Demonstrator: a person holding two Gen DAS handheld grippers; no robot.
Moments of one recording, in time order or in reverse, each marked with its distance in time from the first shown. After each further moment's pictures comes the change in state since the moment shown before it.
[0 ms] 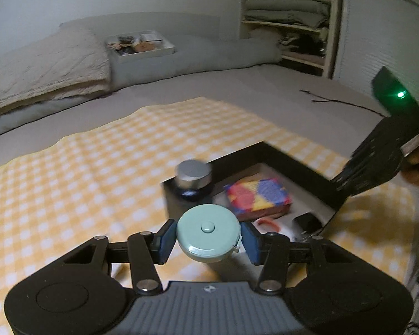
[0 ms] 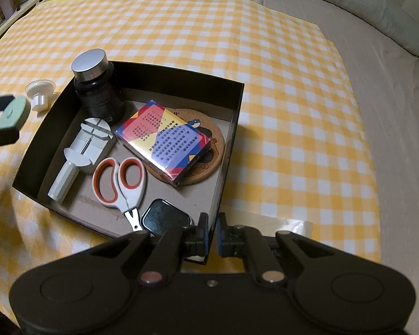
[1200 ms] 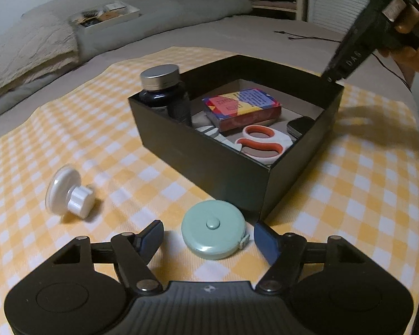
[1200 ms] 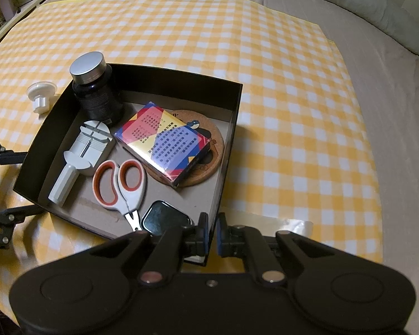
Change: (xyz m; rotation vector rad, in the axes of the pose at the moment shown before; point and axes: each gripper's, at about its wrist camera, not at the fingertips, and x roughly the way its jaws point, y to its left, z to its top) left arm 0.034 -0.017 -0.066 0.145 0.151 -0.051; right arm 0.001 -0.004 0.001 0.007 -0.004 0.012
